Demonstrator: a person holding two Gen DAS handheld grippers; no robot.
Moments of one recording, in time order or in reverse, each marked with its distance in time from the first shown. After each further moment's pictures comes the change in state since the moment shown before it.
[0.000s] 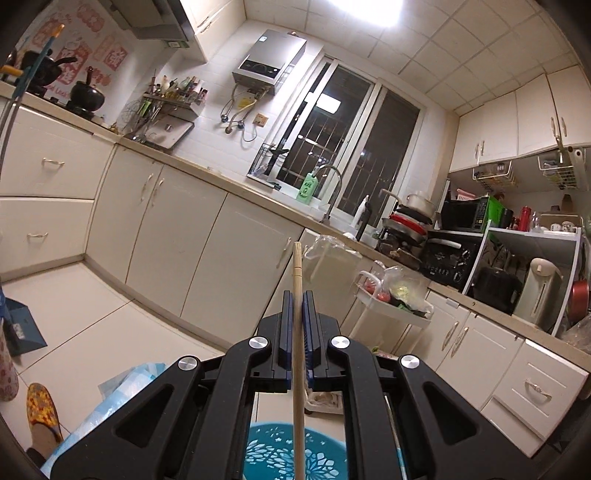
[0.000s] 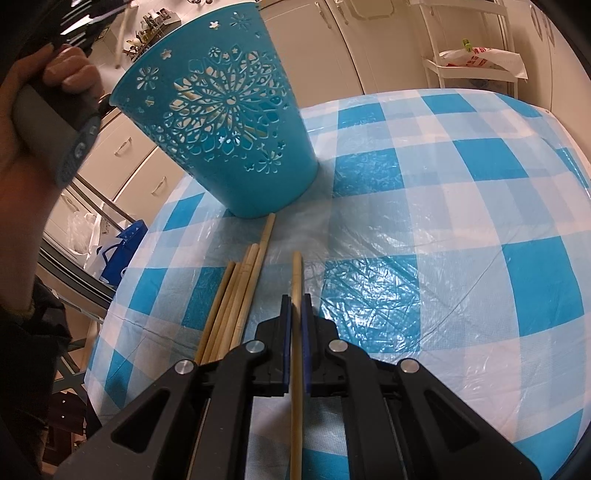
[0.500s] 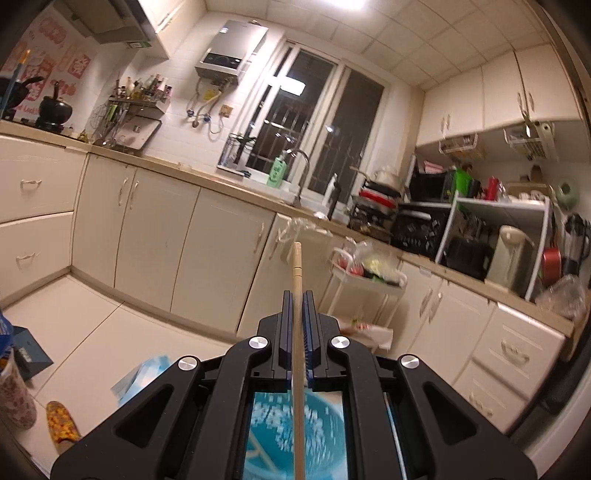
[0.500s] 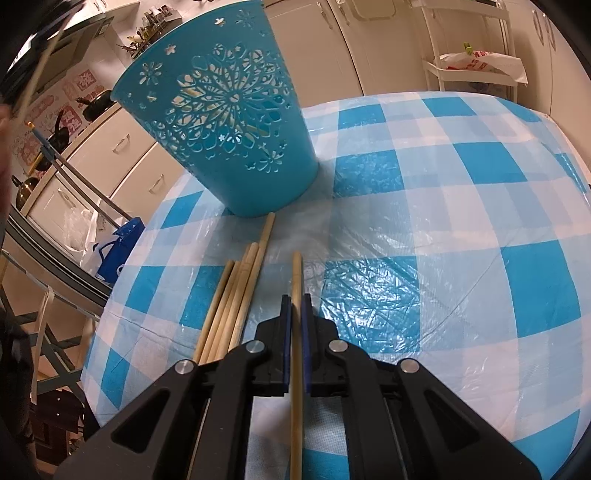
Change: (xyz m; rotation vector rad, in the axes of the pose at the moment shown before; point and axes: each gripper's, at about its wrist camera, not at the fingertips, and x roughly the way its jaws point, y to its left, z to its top) left arm -0.058 -0.009 0.029 0.086 0.073 -0.101; right arm 0.001 0.003 0.000 -0.011 0.001 -0.015
